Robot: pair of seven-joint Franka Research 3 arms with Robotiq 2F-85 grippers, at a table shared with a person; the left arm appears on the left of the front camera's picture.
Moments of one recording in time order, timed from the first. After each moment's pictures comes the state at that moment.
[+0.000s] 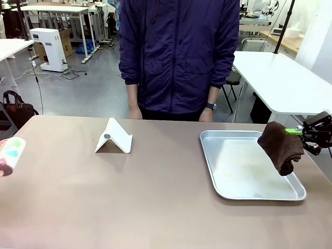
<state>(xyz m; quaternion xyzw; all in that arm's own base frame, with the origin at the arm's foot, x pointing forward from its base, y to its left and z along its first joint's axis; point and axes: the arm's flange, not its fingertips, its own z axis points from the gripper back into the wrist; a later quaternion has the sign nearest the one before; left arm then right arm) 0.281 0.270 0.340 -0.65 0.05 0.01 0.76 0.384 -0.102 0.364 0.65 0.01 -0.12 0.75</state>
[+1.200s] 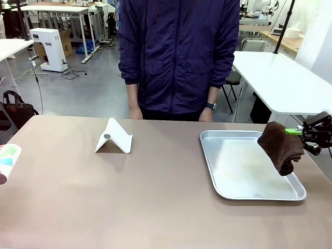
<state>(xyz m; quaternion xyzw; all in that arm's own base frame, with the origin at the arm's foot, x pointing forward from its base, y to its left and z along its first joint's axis) 0.279 0.273 0.334 -0.65 0.05 0.00 0.76 0.384 -0.102 0.364 0.65 0.01 -0.12 0.75</state>
